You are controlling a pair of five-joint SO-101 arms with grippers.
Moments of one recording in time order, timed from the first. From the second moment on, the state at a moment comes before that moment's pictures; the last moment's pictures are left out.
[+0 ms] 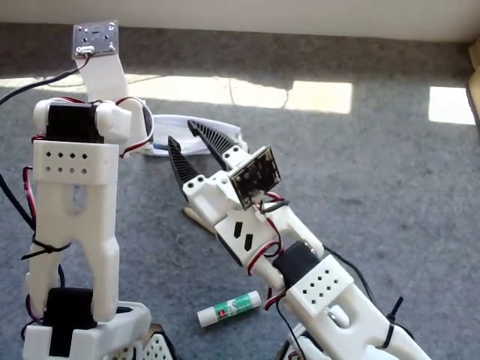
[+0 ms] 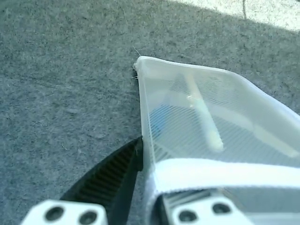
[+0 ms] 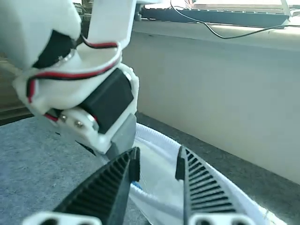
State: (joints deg) left arm -3.3 -13.0 -10.2 94.5 18.7; right arm -42.2 -51.5 57.8 -0.7 4.3
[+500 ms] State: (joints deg) left arm -6.4 -13.0 -10.2 94.5 18.7; right arm -42.2 -52.0 29.8 41.5 4.3
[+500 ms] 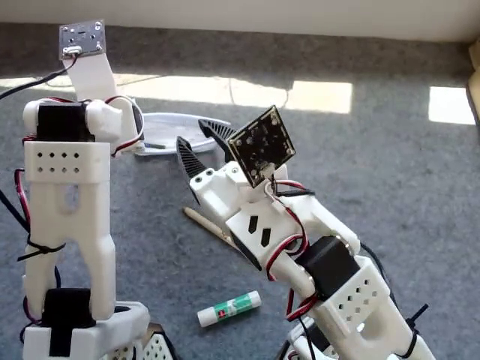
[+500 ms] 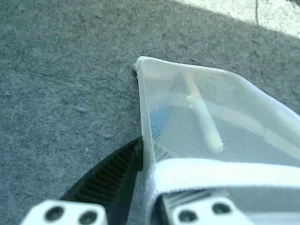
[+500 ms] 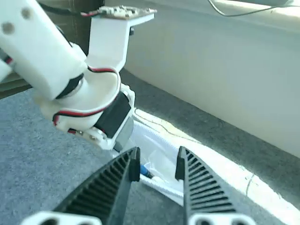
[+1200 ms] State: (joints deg) left arm -24.7 -13.0 -10.2 94.5 18.7; right arm -42.2 -39.6 27.7 66.1 4.3
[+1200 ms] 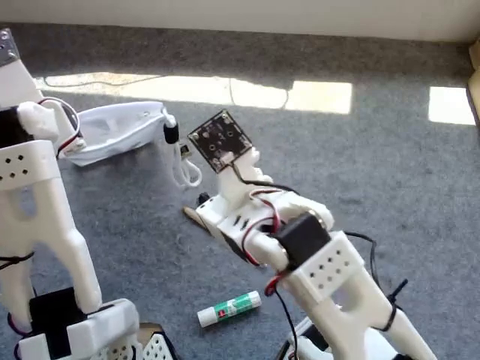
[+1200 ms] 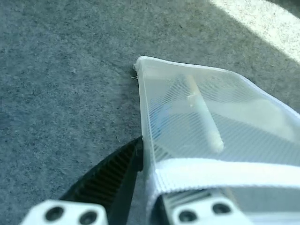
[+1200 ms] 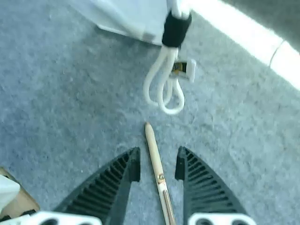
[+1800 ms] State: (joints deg) left arm -29.5 -13.0 -10.2 94.5 18.7; right arm -44.3 -6.6 27.7 56.3 9.5
